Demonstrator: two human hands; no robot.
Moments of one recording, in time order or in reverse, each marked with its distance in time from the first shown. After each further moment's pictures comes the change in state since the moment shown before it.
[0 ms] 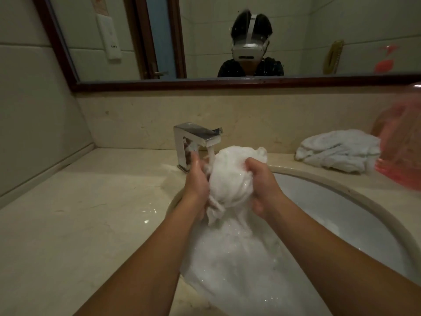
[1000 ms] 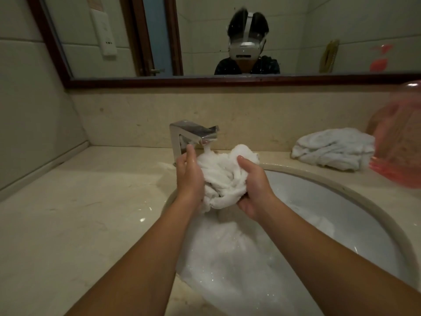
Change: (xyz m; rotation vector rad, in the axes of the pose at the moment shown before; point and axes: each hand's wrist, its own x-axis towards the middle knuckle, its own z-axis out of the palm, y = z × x) left_hand 0.000 0.007 0.004 0.166 0.237 0.170; right_hand -0.008 0.006 0.010 0.064 0.016 0.091
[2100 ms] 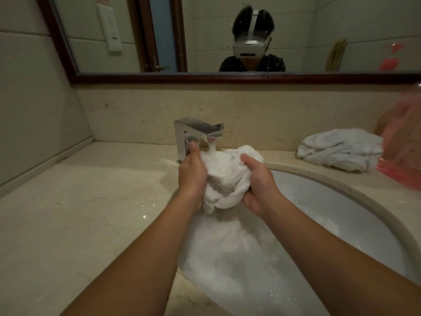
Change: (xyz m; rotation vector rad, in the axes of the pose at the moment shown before) left_hand 0.006 0.000 -0.005 0.076 -0.011 -0.102; right_hand 0.014 0.001 -0.002 0.066 -0.025 -0.050
